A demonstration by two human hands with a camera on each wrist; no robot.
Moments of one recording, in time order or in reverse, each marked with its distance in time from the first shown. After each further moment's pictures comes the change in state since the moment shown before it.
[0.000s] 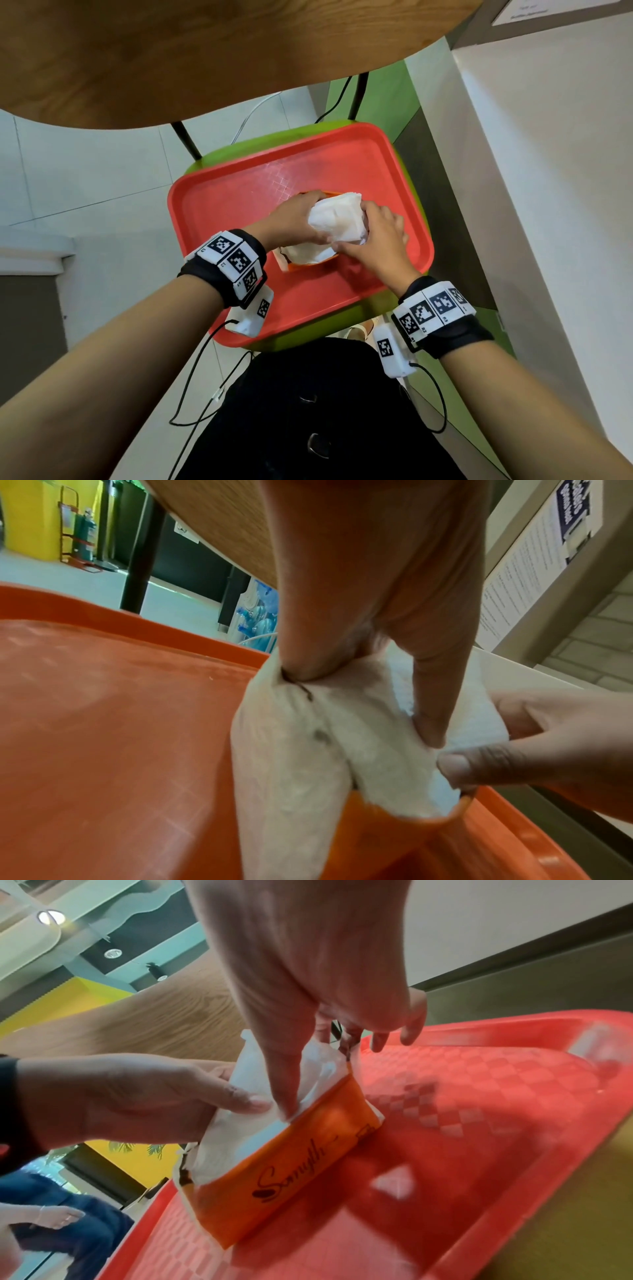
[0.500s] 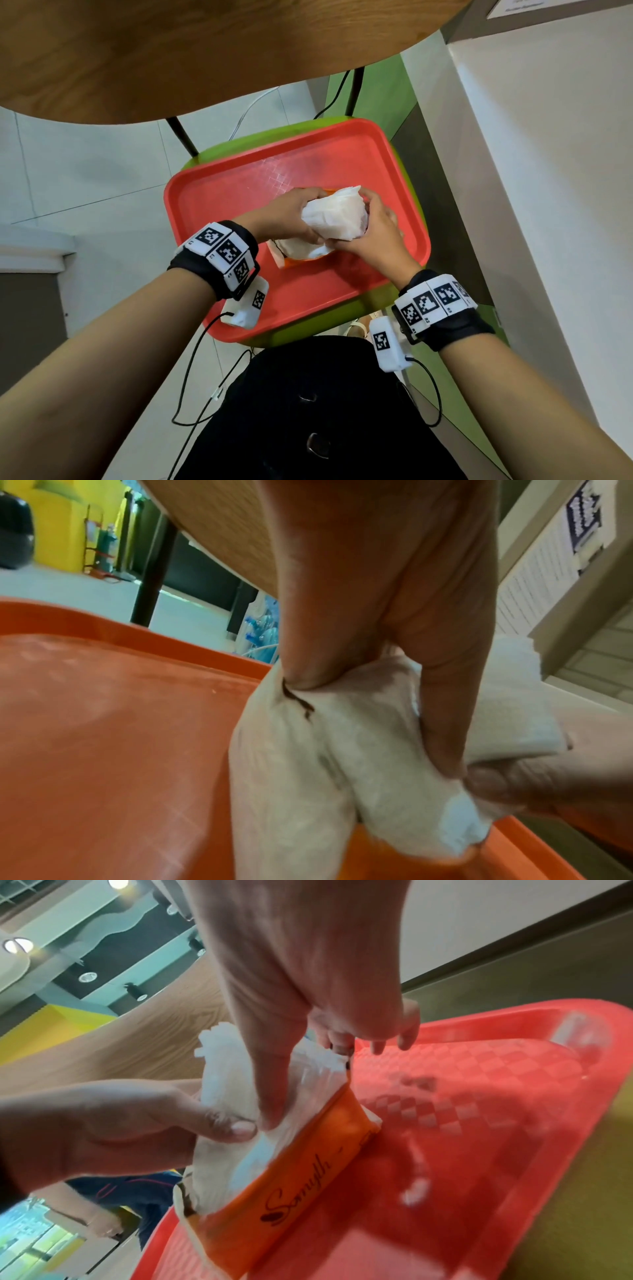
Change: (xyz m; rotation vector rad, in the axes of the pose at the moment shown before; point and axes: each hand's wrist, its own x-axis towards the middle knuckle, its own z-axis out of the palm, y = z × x) left_hand -0.003 0.000 -0.006 -0.034 -0.067 0.034; right_hand -0.006 -0.002 -0.013 0.264 -0.036 0.013
